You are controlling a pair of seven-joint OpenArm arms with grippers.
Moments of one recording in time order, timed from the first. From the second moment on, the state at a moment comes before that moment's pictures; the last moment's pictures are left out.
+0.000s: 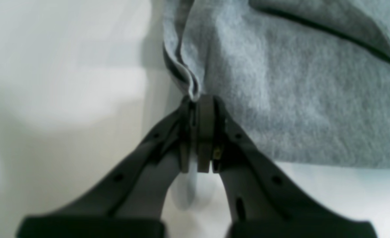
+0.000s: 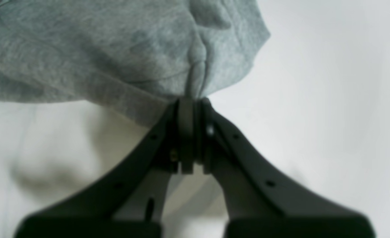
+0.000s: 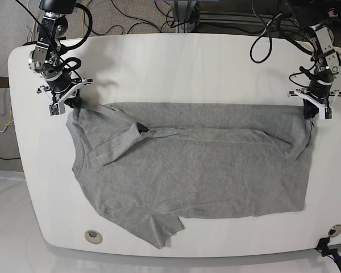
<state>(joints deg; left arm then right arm) 7.7 -15.3 -31.0 69.3 -4.1 -28.7 11.3 -12.4 16.1 21.4 81.4 14.0 27.7 -29.0</state>
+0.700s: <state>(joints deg) 35.4 -14.7 -29.5 89.6 -4.1 -27.6 9.9 -37.4 15.5 24.2 98.2 14.0 27.5 -28.3</state>
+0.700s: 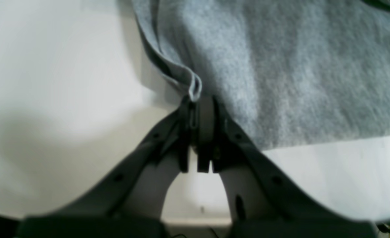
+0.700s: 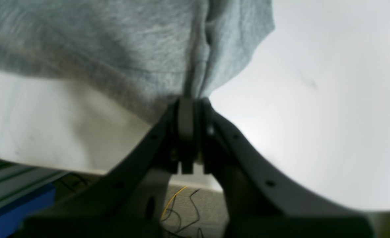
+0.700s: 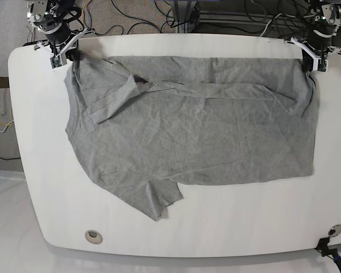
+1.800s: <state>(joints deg) 40.5 -15.4 -30.7 95.4 -2.9 -27.5 14.6 -41.6 15.0 26.3 102.3 12.6 29.9 -31.1</state>
